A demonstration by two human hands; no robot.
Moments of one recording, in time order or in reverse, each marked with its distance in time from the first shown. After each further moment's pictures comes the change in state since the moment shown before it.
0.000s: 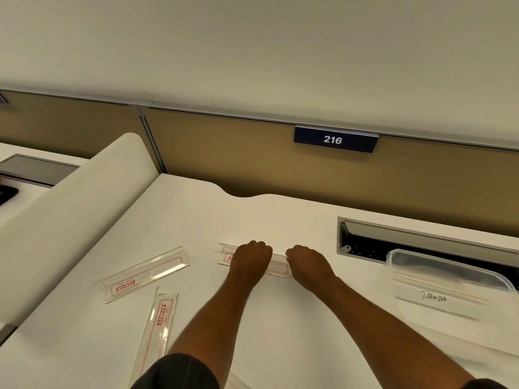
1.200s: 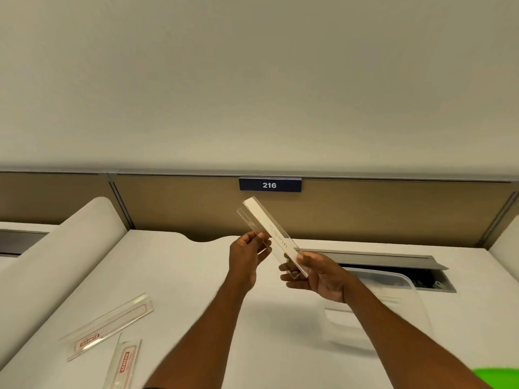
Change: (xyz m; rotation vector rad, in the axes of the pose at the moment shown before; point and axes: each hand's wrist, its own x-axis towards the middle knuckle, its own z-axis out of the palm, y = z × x) left_hand 0.013 0.110 -0.147 -2.054 0.255 -0.338; right_hand -0.107 0.105 -0.131 1.829 -0.174 0.171
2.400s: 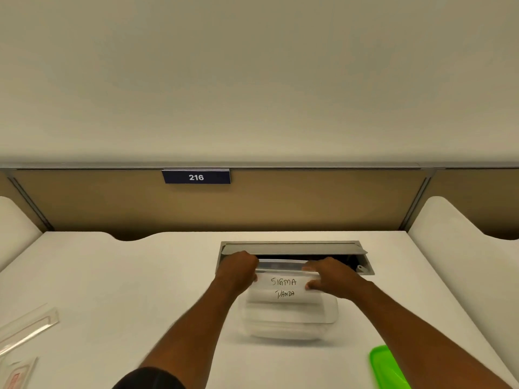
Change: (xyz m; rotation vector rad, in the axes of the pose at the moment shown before) left_hand 0.004 -0.107 0.135 1.935 -0.446 0.377; right_hand -0.117 -0.015 -0.195 -1.526 0.328 0.106
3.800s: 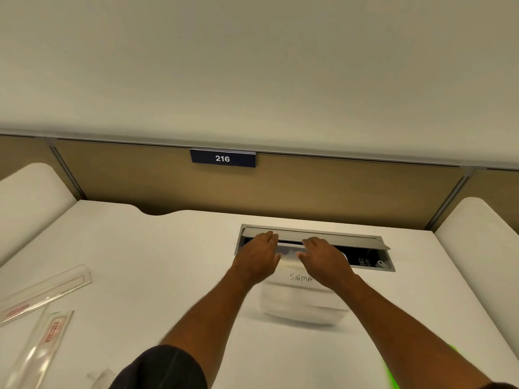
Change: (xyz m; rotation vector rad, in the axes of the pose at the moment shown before) left_hand -0.013 -0.007 0.025 -0.248 0.193 0.013; right_hand 0.021 -0.065 0.027 -0.223 0.297 -0.085
